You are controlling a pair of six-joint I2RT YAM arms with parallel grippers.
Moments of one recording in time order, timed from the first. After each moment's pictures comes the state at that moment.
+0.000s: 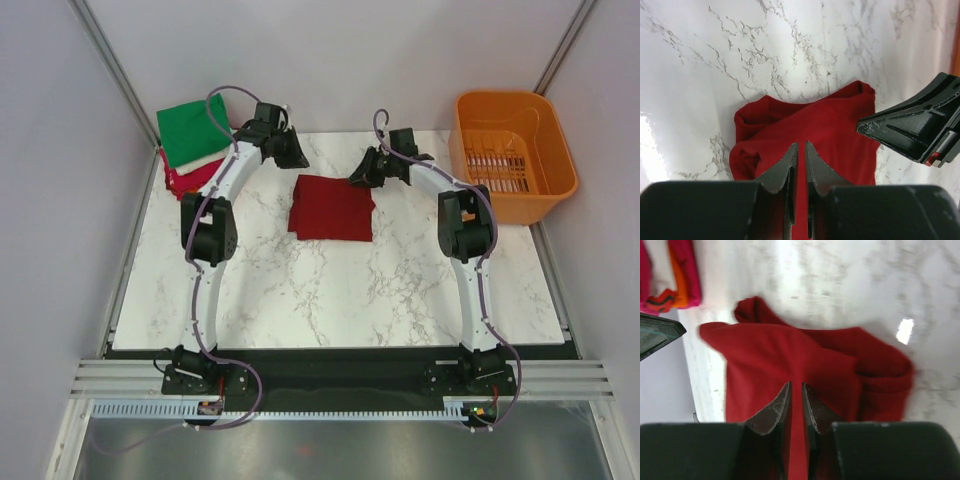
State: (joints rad) left arm -0.26 2.40 2.25 -0.64 0.32 -0.45; right arm 0.23 2.43 1.96 -0.25 -0.62 0.62
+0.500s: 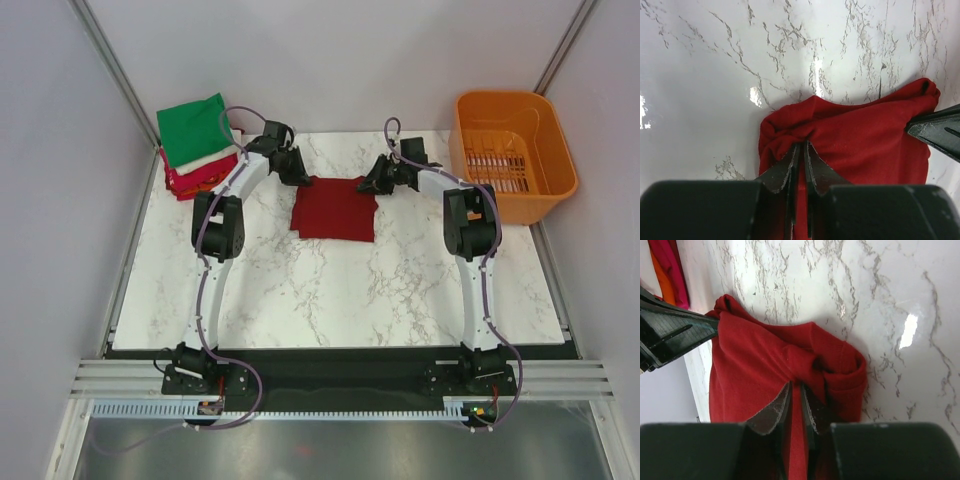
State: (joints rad) left arm -0.26 2.56 2.26 -0.61 0.34 -0.45; right arm 0.17 2.46 1.85 -0.18 -0.64 0.63
